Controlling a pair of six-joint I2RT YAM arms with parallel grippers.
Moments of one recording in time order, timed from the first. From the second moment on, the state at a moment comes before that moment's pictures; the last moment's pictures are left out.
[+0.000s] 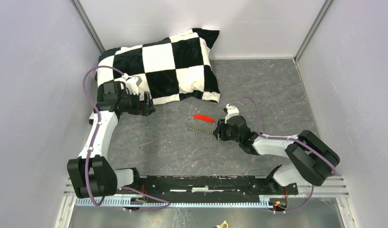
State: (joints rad) left arm 0.10 1.24 0.99 -0.59 0.50 0.16; right arm 0.72 1.41 0.42 0.39 0.08 0.50
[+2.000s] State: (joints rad) left arm -0.49 1.11 1.26 -0.99 0.94 0.57; right arm 0.96 1.05 0.85 0.07 -0.31 -0.04
